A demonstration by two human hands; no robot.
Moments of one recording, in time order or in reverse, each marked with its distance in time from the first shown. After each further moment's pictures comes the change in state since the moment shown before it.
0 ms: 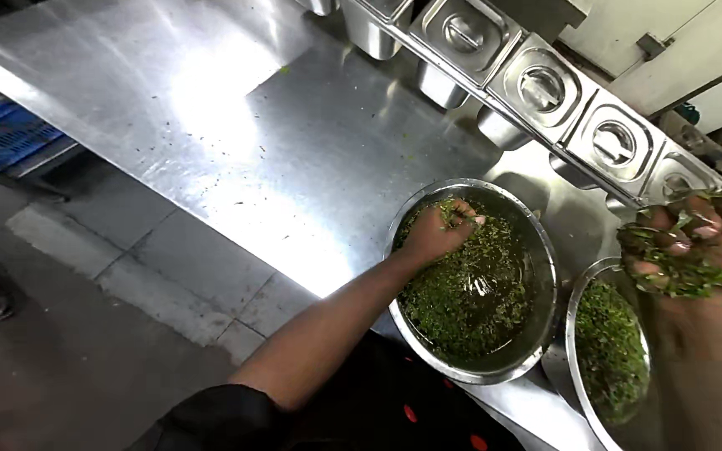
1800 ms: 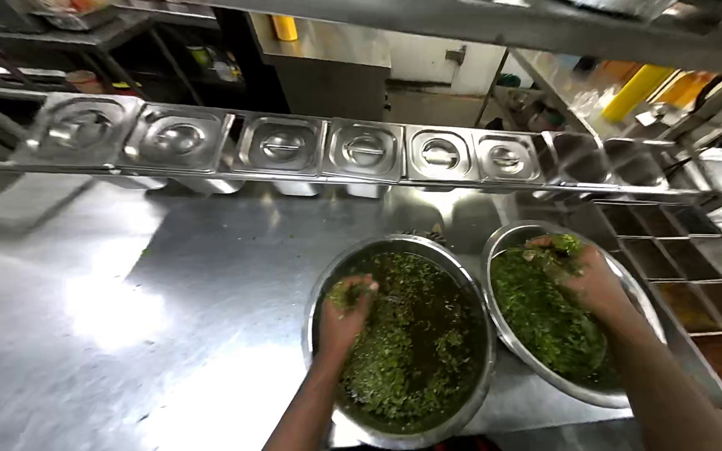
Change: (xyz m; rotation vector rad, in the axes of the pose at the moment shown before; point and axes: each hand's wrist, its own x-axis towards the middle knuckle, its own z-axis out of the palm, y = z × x) left_hand -0.004 -0.001 0.003 0.241 0.056 0.017; right_hand -0.096 -0.021 -0.118 -1.352 0.342 0.116
